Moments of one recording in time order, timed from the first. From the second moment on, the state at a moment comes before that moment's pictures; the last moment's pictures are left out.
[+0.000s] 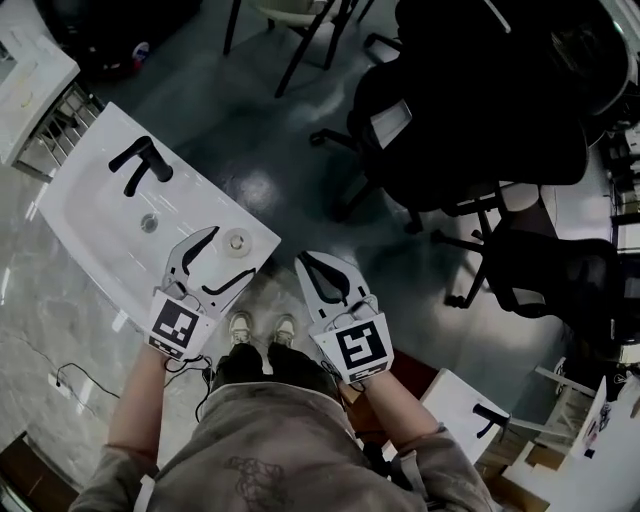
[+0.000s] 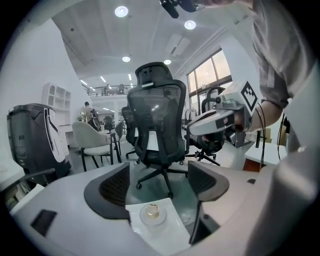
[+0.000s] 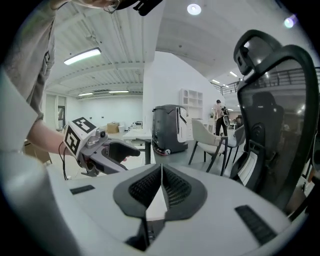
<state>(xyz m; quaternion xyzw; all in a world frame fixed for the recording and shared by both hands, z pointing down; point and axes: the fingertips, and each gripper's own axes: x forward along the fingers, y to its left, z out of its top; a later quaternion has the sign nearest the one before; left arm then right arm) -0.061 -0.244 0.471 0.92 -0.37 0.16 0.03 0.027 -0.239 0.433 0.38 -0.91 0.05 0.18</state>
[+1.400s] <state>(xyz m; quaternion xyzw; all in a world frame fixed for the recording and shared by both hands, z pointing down) -0.129 -0.134 0.308 0.82 -0.56 0.11 -0.02 0.002 -0.141 0.267 0.31 -0.95 -0.02 0.03</state>
